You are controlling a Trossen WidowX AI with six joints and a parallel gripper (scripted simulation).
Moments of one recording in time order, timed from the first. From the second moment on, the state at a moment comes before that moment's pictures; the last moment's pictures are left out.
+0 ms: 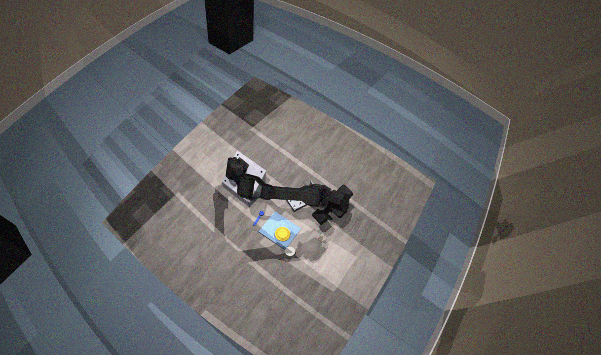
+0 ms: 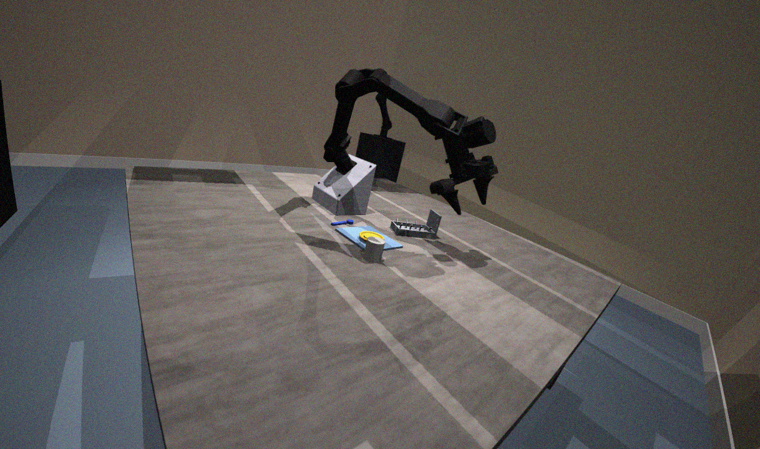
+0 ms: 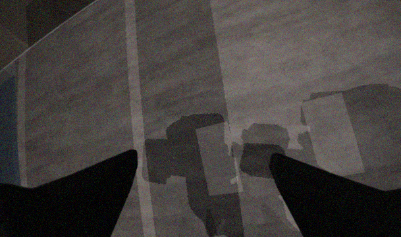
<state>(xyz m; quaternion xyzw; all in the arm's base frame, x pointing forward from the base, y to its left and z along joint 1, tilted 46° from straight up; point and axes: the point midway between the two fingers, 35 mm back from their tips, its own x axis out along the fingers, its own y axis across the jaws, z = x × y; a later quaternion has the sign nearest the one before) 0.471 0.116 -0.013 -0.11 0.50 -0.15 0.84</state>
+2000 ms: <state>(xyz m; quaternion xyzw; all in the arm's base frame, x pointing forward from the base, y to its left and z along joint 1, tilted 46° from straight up) 0.341 -0.090 0.039 -0.30 0.63 -0.25 0.67</state>
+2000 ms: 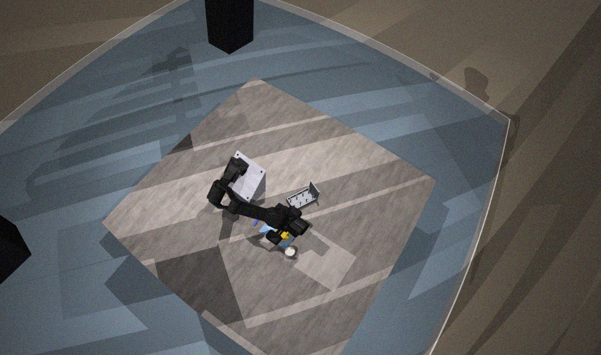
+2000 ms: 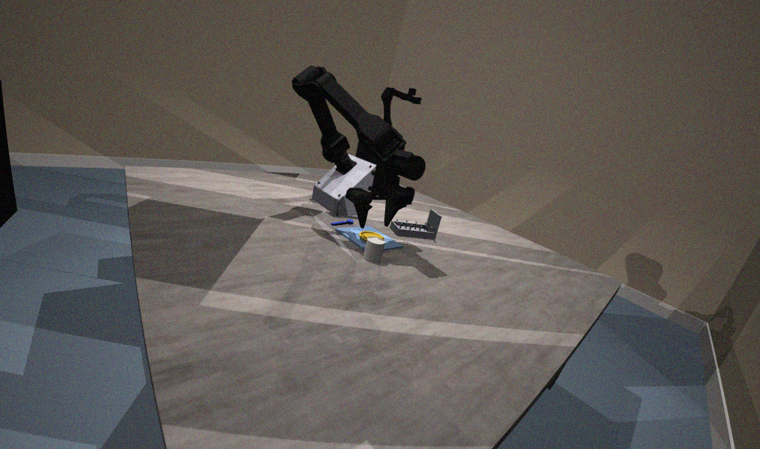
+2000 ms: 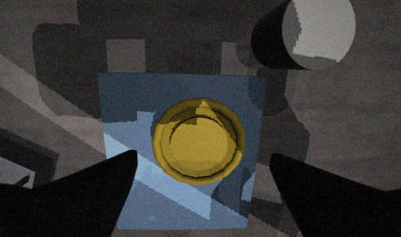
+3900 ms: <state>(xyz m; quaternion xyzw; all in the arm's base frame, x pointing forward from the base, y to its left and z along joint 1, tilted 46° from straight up) 0.347 -0.071 0.043 -0.30 0.64 -0.24 0.66</state>
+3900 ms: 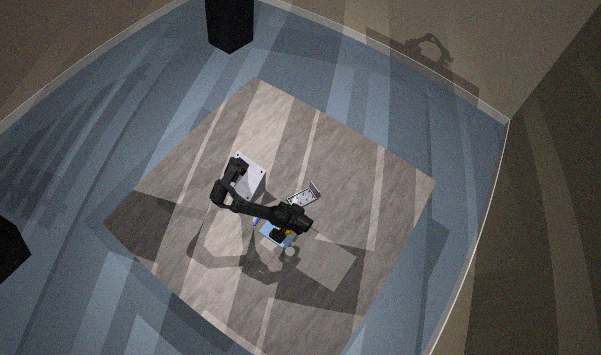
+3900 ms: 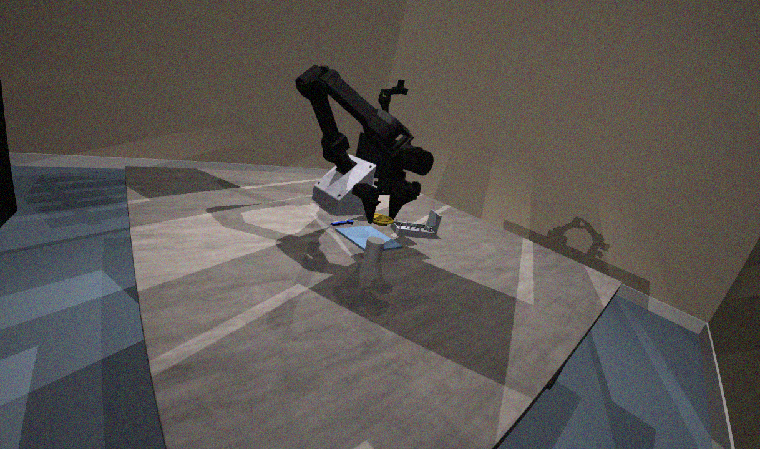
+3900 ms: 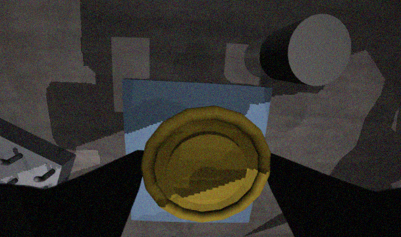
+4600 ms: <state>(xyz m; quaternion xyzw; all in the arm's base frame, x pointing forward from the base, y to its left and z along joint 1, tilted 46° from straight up) 0.343 0.009 0.111 -0.30 0.64 -0.24 0.66</state>
